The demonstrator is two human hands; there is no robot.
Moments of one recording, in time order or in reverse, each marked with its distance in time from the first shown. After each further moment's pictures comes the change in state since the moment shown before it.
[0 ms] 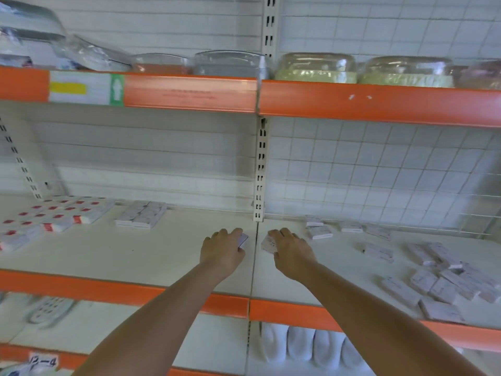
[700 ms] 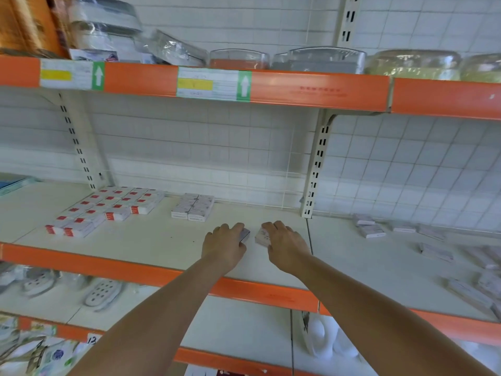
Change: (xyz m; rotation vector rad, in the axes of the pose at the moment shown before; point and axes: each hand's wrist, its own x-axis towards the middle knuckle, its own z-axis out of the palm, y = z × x) left_hand -0.025 -0.143 -0.030 -0.008 0.011 -0.030; right_hand 0.036 -0.155 0.022 0.022 0.003 -0.082
